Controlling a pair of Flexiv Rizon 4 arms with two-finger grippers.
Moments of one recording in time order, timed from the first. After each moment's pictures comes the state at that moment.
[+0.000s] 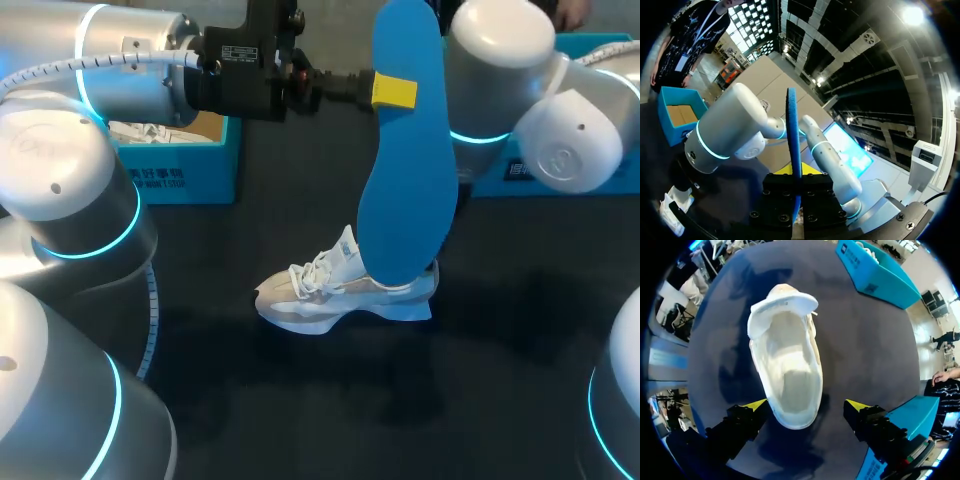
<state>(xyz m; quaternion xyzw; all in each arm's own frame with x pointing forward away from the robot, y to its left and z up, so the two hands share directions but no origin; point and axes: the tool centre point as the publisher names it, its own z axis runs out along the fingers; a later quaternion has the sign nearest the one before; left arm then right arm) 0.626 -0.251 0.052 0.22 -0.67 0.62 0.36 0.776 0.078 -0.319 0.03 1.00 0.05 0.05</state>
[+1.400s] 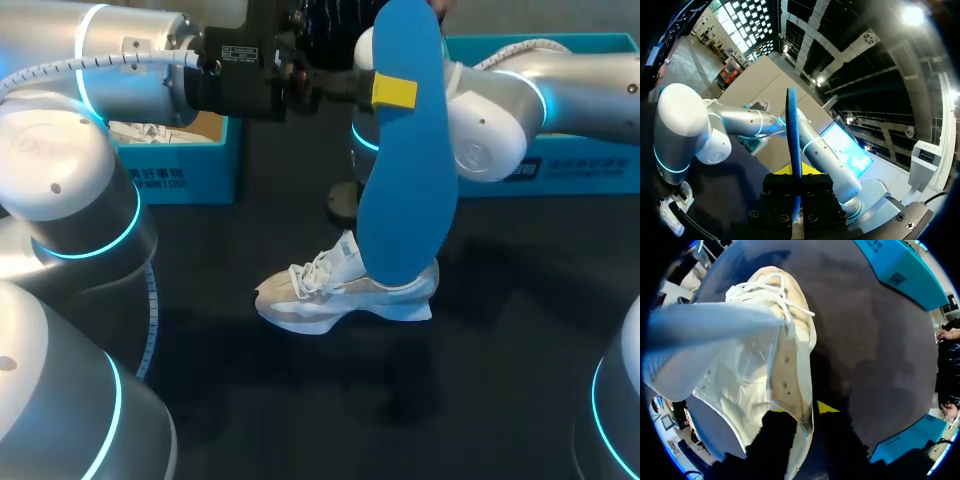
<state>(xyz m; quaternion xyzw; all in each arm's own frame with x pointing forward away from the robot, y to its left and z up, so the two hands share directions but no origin) 0.626 -0.251 0.052 0.22 -0.67 0.62 0.36 0.799 0.120 -0.382 0.01 1.00 0.00 0.00</state>
